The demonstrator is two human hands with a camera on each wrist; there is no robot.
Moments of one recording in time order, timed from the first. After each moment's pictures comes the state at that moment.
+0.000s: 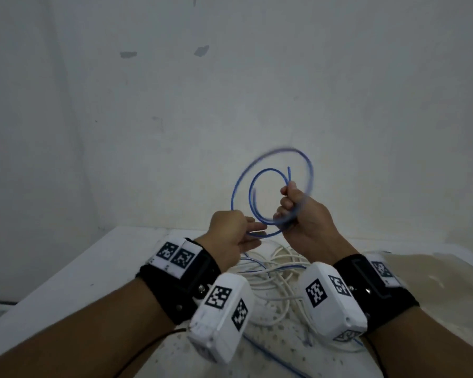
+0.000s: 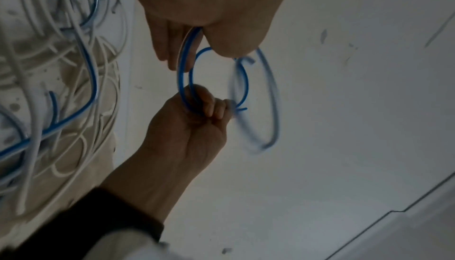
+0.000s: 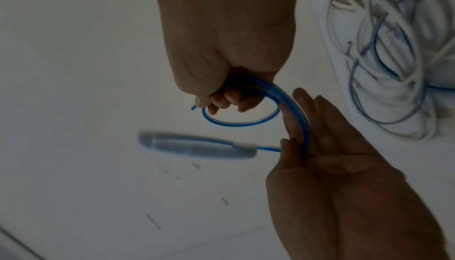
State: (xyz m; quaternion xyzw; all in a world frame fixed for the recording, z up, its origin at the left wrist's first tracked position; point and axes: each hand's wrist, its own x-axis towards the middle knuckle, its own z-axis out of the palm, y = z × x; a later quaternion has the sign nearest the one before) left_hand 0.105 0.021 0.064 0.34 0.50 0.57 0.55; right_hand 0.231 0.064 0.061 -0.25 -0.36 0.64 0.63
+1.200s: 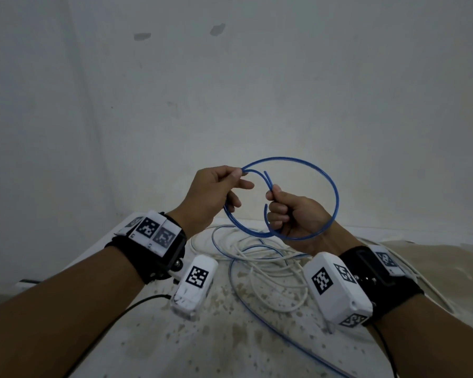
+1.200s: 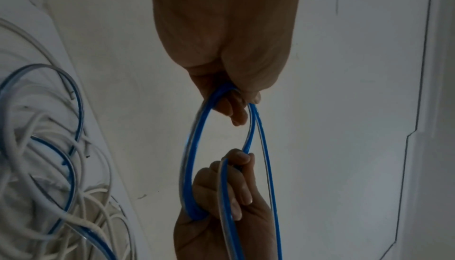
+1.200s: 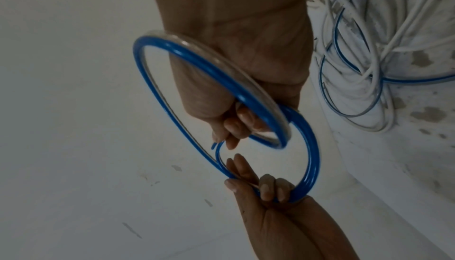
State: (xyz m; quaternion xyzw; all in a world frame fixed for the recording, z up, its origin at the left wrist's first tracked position) left_hand 0.026 0.045 0.071 0.61 0.42 0.58 0.34; right_hand 0.207 0.066 0.043 -0.25 -0.43 0.73 0.46
